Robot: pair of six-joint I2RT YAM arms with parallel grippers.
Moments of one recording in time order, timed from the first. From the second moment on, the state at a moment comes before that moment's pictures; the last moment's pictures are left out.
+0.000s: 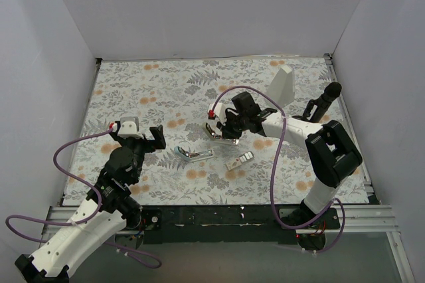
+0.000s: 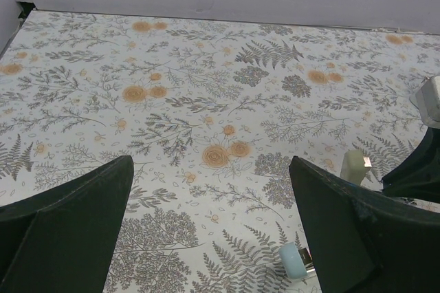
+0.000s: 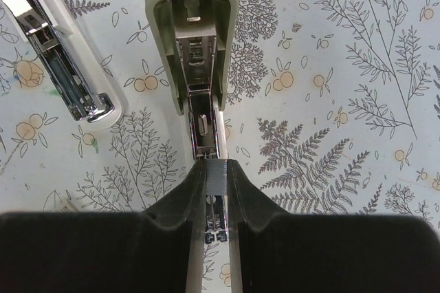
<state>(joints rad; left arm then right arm) -0.65 0.40 0.44 -0.08 -0.59 -0.15 0.68 1.71 1.06 -0.21 -0.40 -0.56</state>
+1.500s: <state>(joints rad) -0.64 0.40 0.44 -0.08 -0.56 -0.15 0.67 1.73 1.07 -0.25 -0.41 -0.58</state>
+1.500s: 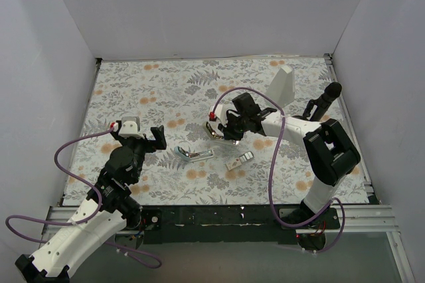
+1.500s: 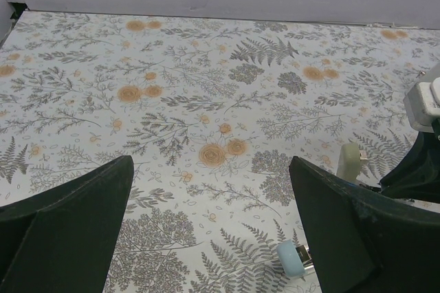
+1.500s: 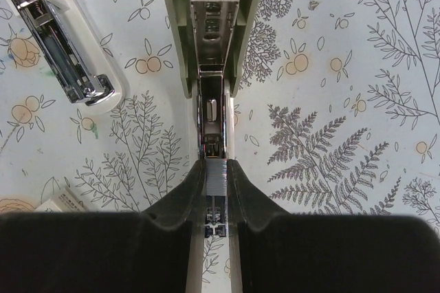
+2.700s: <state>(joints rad) -0.63 0.43 0.44 -0.08 -0.55 -0.15 0.67 1.62 1.03 -0.20 -0.36 -0.38</state>
